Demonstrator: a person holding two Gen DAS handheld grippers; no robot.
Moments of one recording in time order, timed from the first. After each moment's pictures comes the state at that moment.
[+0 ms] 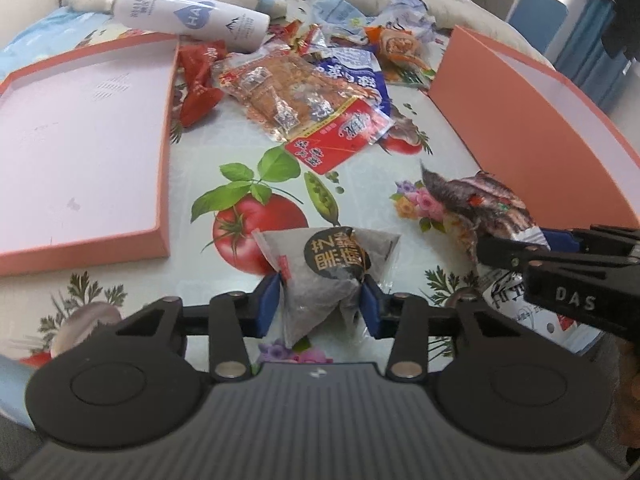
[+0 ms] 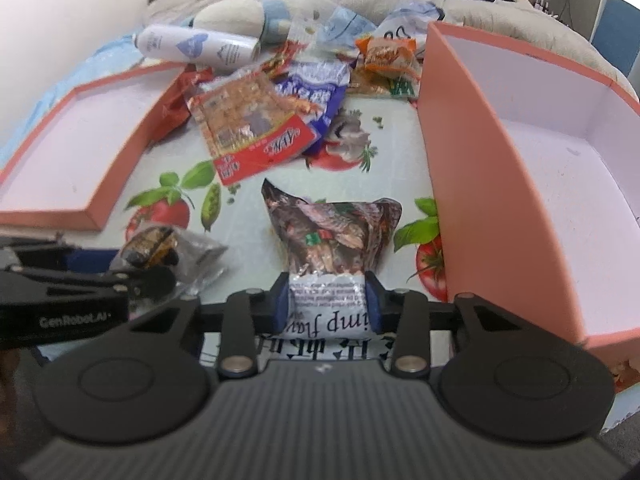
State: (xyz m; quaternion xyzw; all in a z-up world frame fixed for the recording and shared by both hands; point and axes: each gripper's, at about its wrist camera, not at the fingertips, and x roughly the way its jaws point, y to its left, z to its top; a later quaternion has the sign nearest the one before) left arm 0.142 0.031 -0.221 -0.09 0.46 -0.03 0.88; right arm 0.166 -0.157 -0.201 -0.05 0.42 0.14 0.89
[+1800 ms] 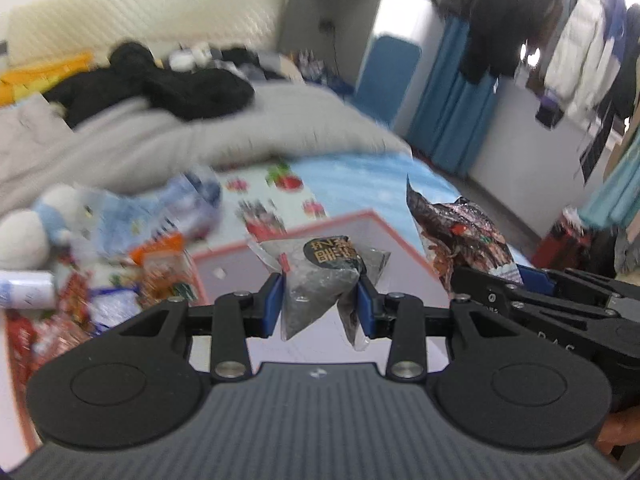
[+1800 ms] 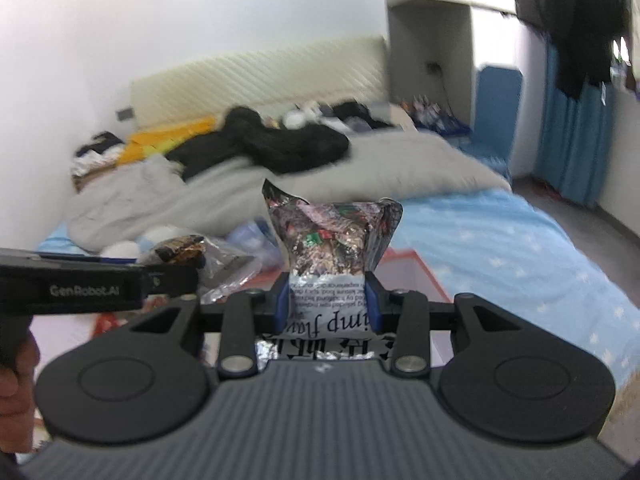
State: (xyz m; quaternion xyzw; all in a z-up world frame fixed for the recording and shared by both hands) left arm 0.285 -0.196 -0.005 -0.03 0.35 -0.21 0.91; right arm 0.204 -0.356 -0.021 0.05 0.27 0.00 0.96
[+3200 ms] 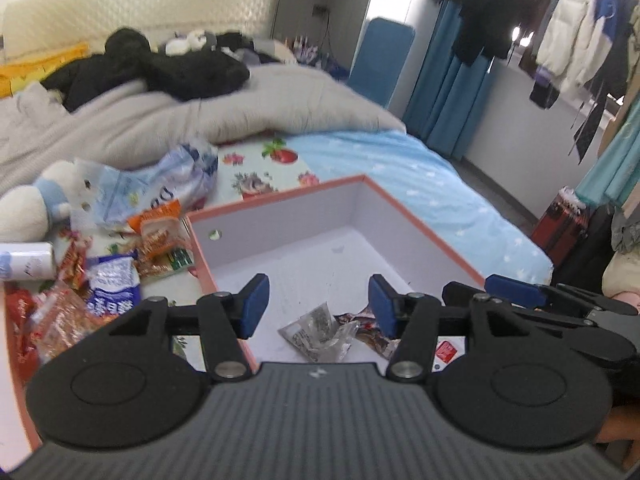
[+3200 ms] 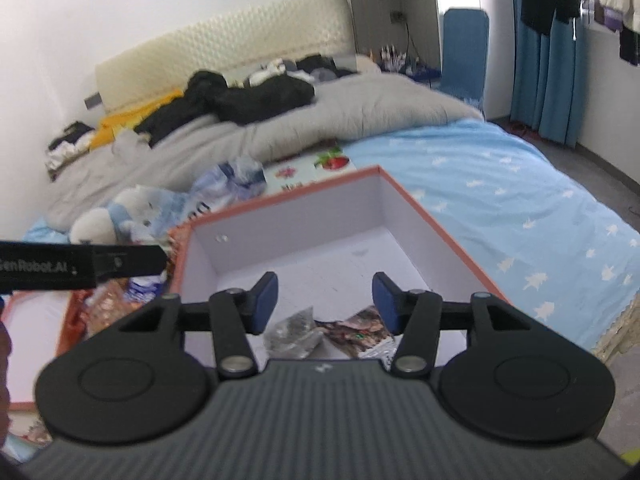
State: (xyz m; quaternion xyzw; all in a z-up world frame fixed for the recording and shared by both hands) left arm 0.236 -0.176 -0.022 -0.03 0.35 -0.22 0.91; right arm 0.162 -0.356 -0.063 0.09 0.29 -0.02 0.95
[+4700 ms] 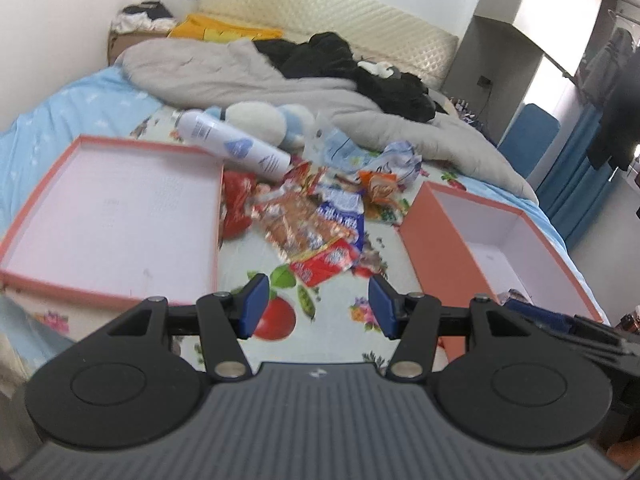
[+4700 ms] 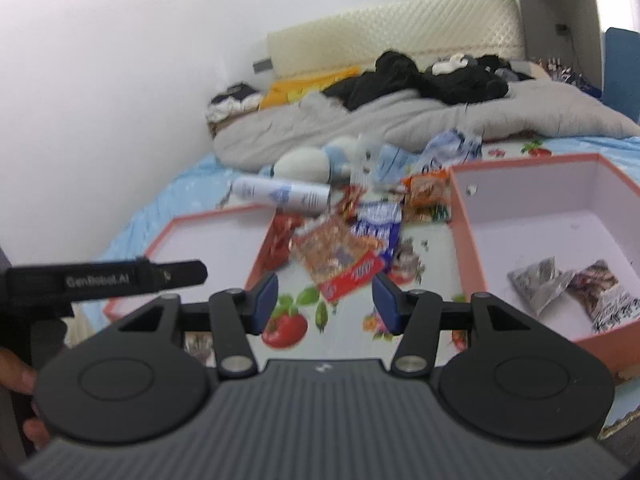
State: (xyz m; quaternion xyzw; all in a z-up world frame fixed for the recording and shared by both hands) left arm 0.048 0.056 -0.089 -0.16 0.32 0.00 0.93; right arm 0.080 -0.173 -0.093 0.05 0.29 0.22 0.93
